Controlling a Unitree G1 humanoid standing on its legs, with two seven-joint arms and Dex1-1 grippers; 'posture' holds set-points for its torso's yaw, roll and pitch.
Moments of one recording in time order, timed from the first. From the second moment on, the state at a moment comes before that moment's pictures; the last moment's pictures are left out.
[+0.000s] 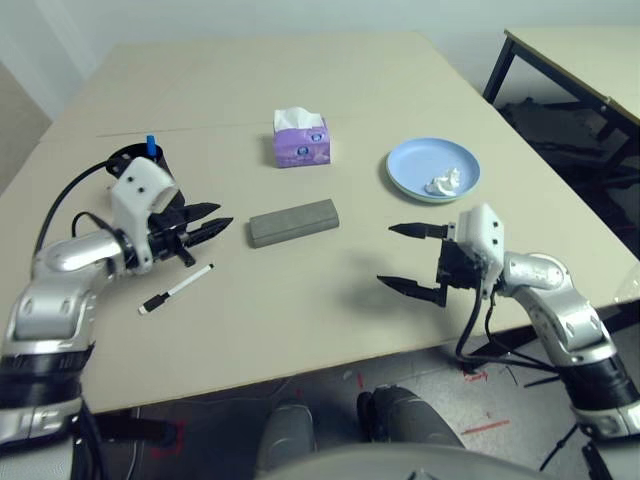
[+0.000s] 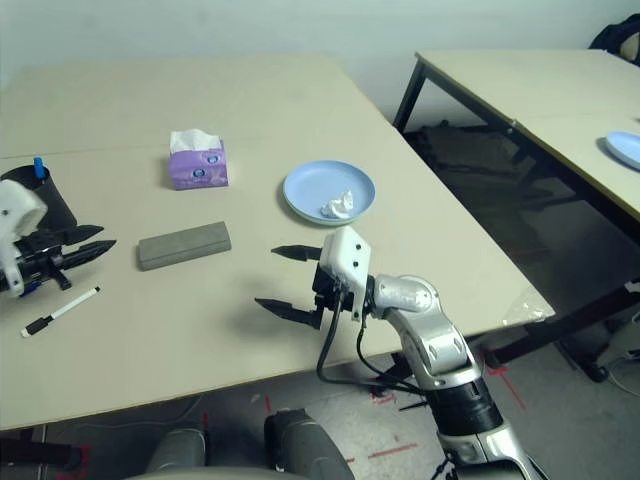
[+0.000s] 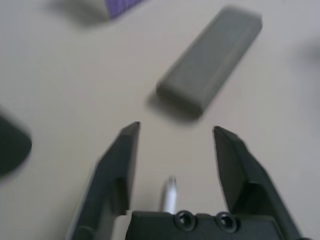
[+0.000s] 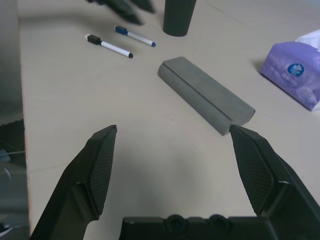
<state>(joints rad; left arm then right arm) 0.07 0.92 0.44 -0.14 -0.40 0.51 -0.96 -0.31 -0.48 0.18 -0.11 0.33 0.16 1.03</state>
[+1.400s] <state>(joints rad) -0.09 1.06 0.19 0.05 -0.20 0.54 -1.04 -0.42 -0.36 0.26 -0.15 0.30 0.27 0.96</state>
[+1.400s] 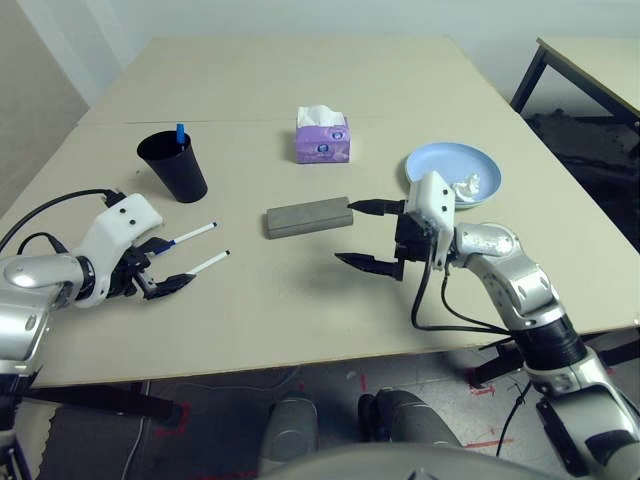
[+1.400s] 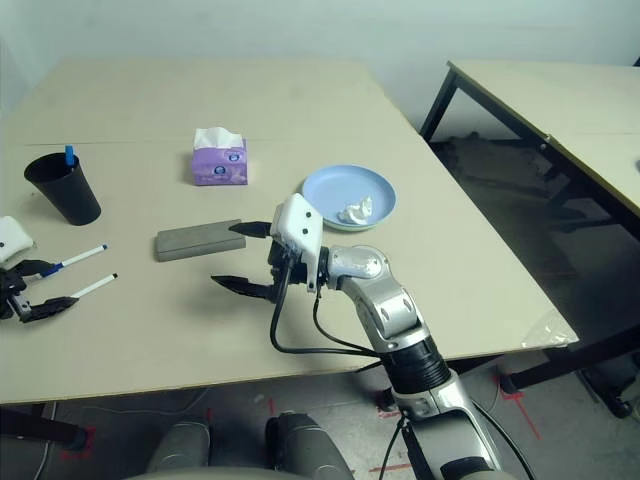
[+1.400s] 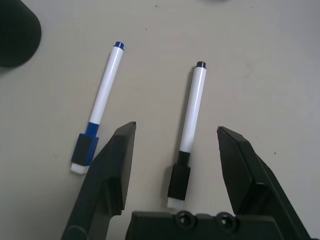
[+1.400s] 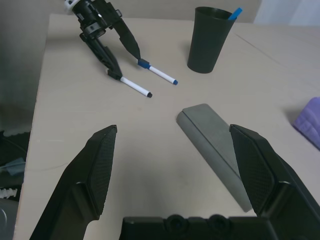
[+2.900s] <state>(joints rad) -0.08 1.09 0.16 0.11 -0.28 0.61 -1.16 -0.41 -0.37 0.26 -0.24 0.34 0.32 0.91</state>
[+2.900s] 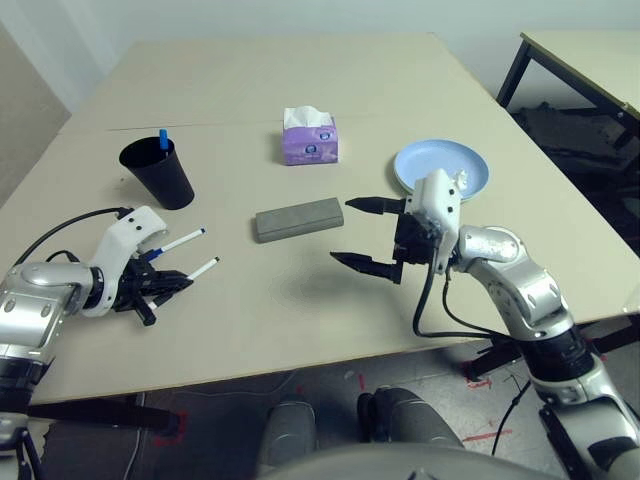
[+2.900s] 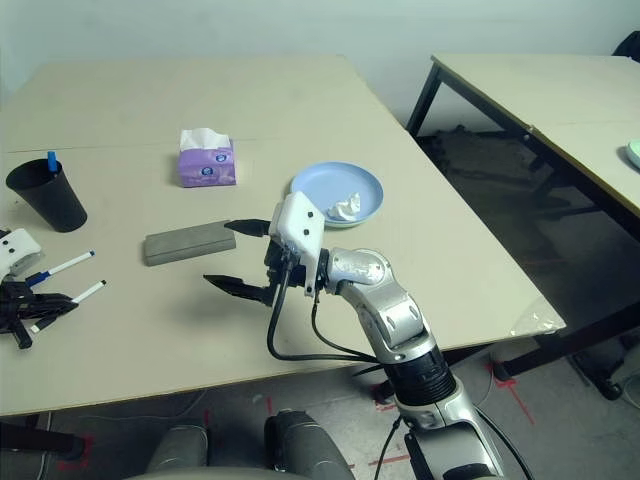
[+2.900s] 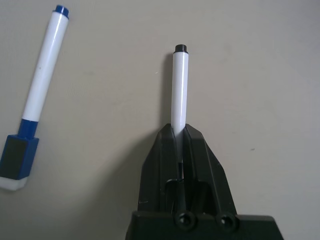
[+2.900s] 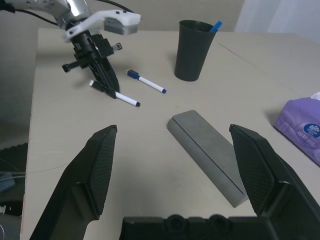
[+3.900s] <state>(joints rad) -0.69 0.82 0.50 0.52 -0.29 0.13 -0.41 -0.41 -0.31 0.21 -0.20 0.35 0.41 0.75</state>
